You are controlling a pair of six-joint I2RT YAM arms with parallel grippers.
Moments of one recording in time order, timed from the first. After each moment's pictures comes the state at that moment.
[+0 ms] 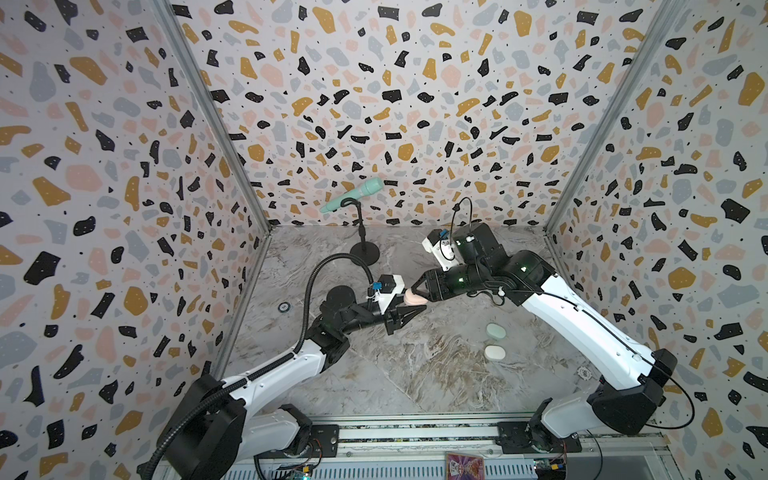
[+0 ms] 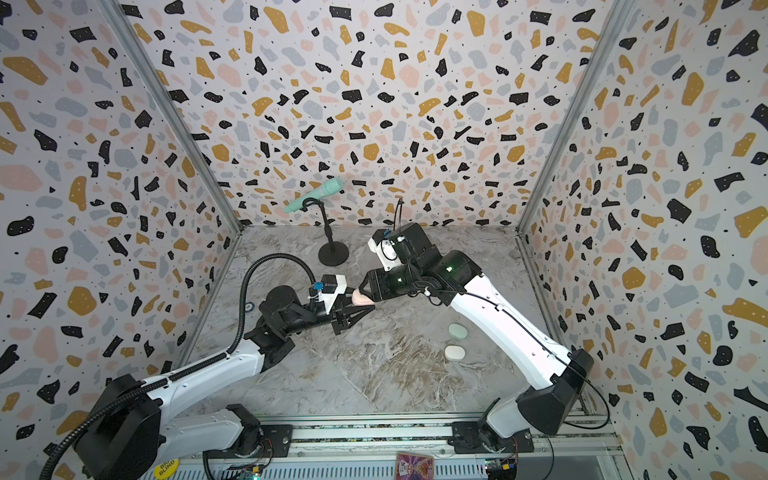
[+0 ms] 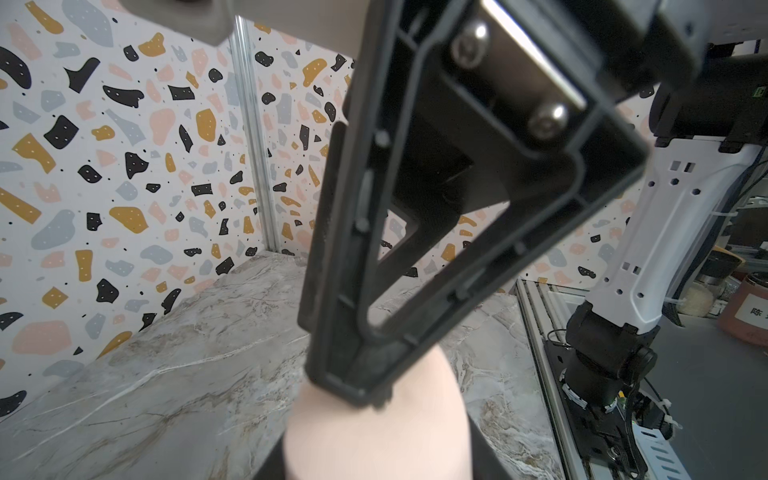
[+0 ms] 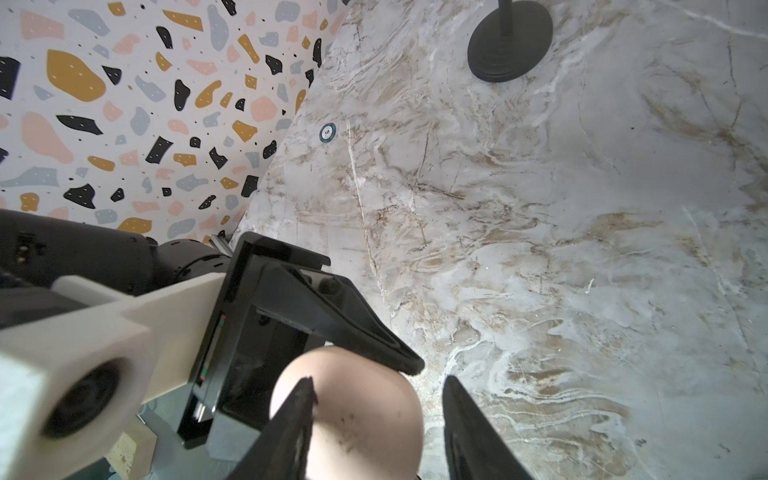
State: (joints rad) left arm -0.62 1.20 0.61 0.63 0.70 -0.03; right arm 0.79 1.47 1.66 -0.96 -0.30 0.40
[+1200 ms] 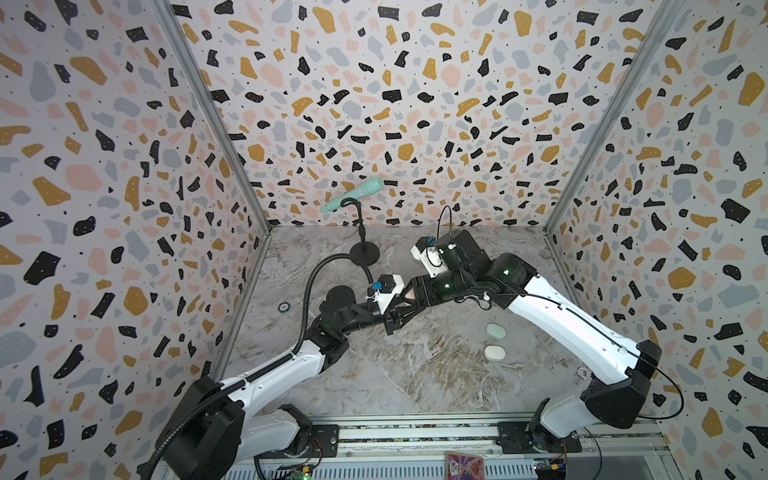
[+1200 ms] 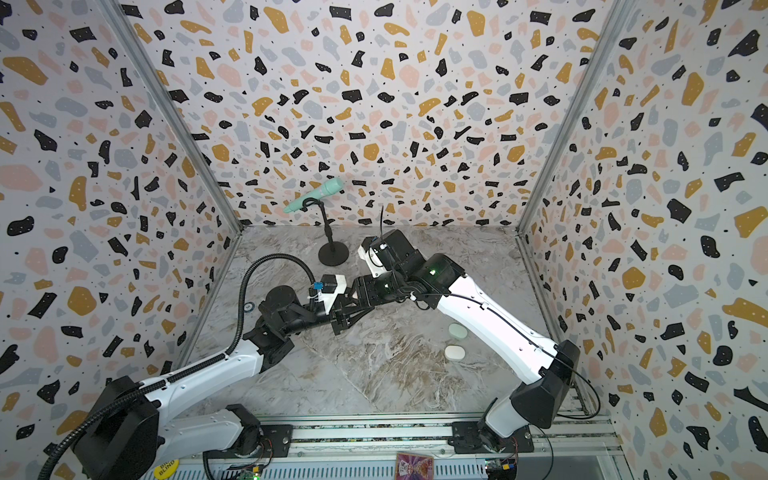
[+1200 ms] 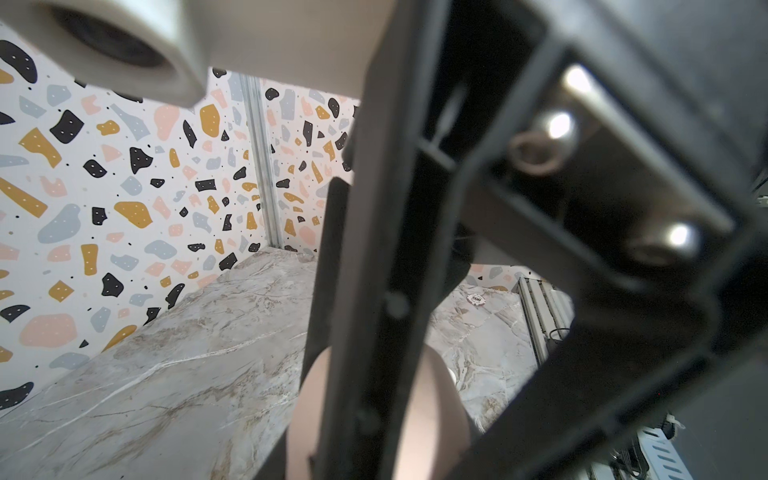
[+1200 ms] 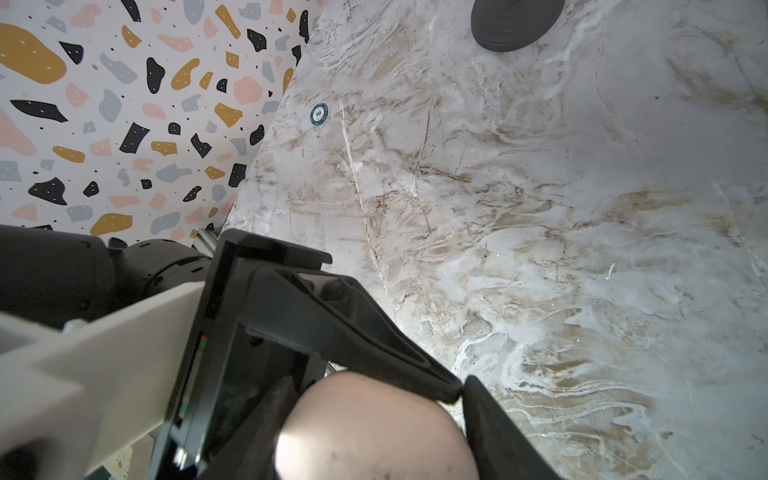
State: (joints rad) left arm -0.62 1.19 0.61 0.62 0.68 -0.03; right arm 0.86 1.52 1.67 -0.95 -0.25 0.47
